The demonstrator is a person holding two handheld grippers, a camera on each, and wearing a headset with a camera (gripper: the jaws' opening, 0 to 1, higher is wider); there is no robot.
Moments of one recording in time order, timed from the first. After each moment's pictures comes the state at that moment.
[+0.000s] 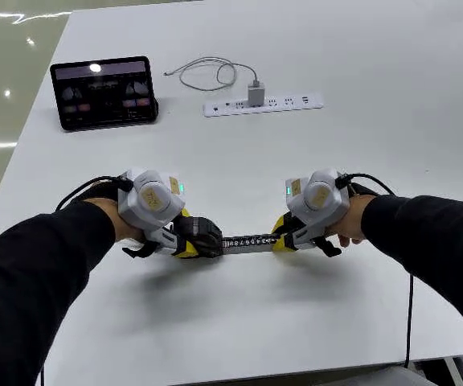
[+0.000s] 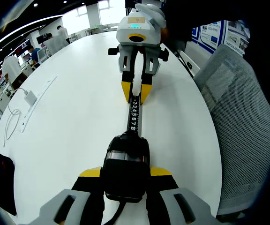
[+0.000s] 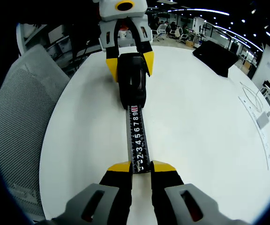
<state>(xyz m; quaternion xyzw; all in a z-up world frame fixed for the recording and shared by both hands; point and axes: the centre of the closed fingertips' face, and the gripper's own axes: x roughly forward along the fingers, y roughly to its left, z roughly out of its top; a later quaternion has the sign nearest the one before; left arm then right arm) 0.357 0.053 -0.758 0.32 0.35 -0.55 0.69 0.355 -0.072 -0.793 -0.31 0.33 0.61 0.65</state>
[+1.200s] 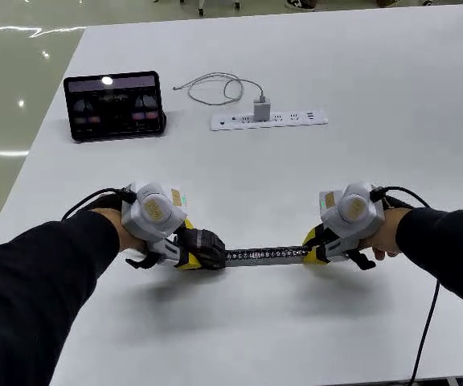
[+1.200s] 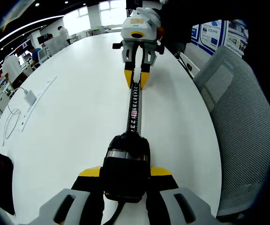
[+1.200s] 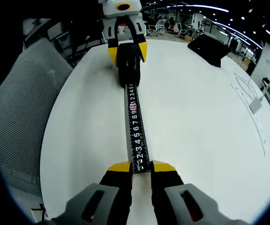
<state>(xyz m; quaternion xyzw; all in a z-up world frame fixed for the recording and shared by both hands) 0.355 0.051 -0.761 0.32 0.35 -0.55 0.69 0.357 -0.130 -0.793 -0.33 0.35 0.59 0.65</state>
